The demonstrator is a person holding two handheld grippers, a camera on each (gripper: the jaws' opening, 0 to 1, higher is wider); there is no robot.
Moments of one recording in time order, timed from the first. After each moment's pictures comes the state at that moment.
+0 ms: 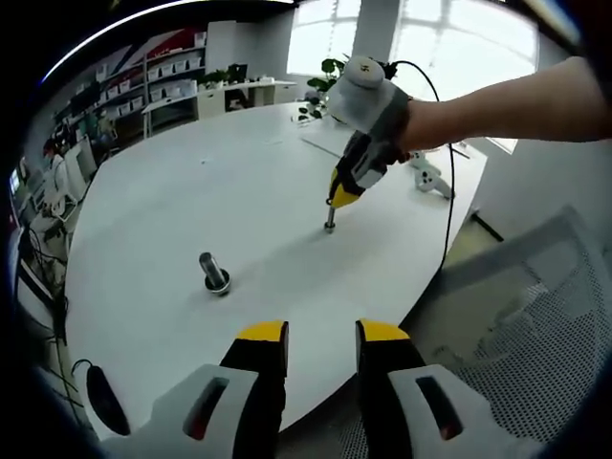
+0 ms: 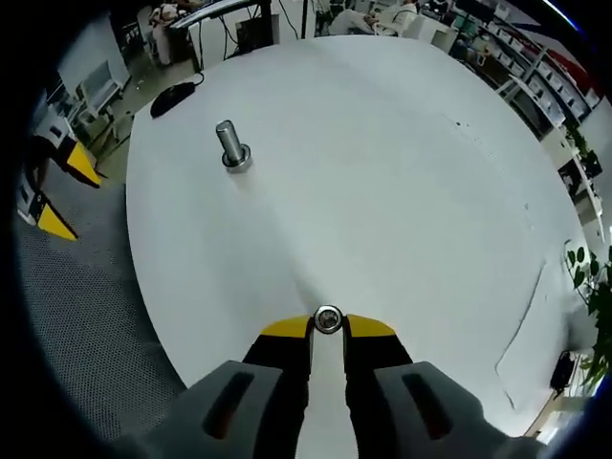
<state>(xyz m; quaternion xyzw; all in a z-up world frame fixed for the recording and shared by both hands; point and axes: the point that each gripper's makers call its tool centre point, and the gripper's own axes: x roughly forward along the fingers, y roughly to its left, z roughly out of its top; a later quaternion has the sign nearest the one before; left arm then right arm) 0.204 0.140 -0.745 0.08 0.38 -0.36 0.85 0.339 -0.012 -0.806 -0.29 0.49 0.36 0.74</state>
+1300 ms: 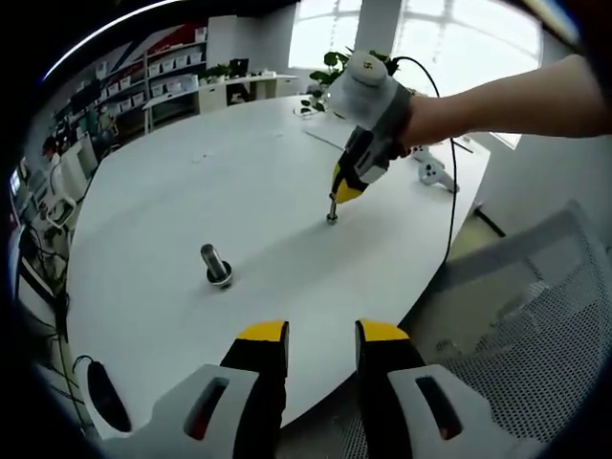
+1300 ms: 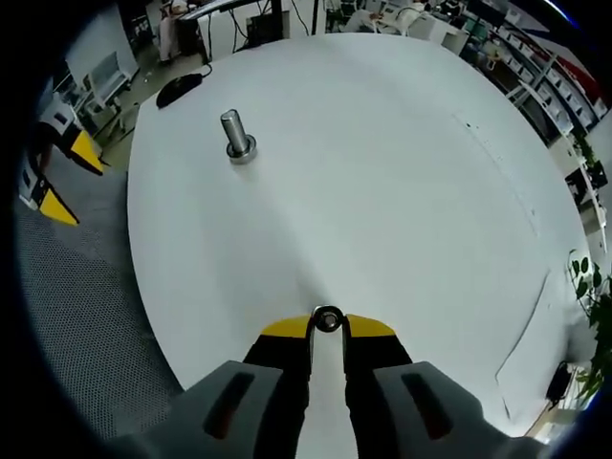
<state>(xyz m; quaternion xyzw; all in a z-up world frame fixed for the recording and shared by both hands) 0.202 0.144 -0.753 0.09 0.40 -0.35 0.84 0.337 -0.014 -0.821 -0.31 0.49 0.38 0.72</state>
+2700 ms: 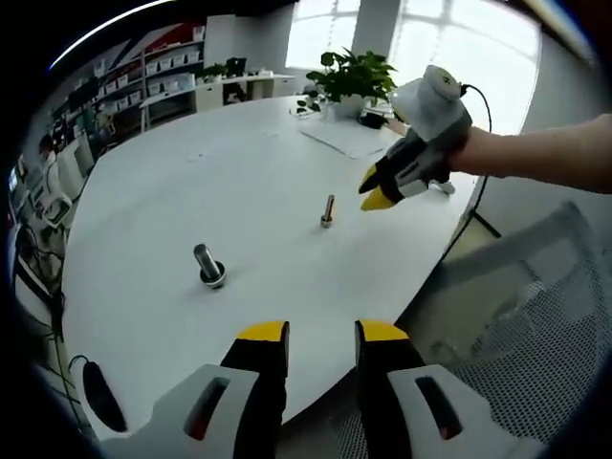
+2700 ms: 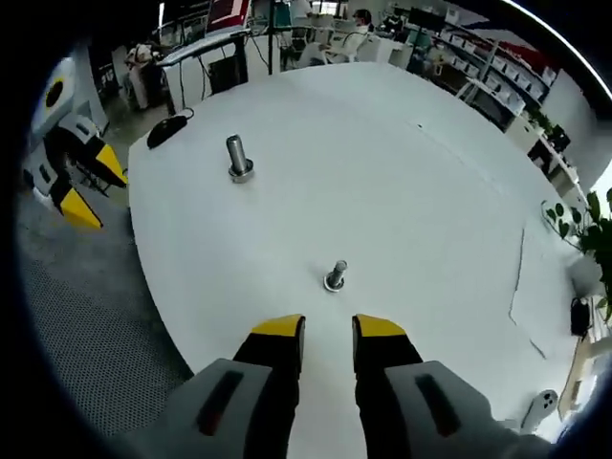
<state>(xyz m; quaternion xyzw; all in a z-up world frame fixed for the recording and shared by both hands) 0.200 0.139 -0.753 0.08 0.40 -0.36 0.84 0.286 -0.034 -0.785 -0.19 0.42 0.30 0.83</state>
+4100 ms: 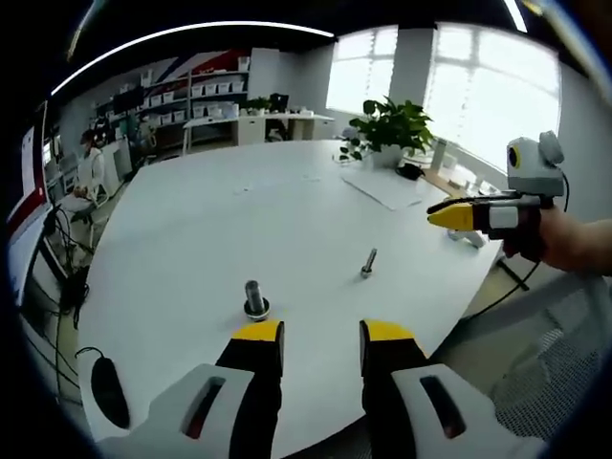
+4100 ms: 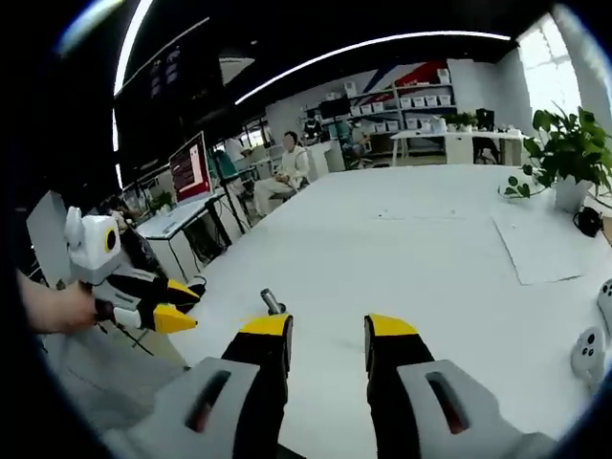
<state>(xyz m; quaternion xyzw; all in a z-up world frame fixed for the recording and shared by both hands) 0.237 0.164 -0.722 0.03 0.32 -0.28 0.90 0.269 -0.007 -0.692 0.10 0.25 0.25 0.93</state>
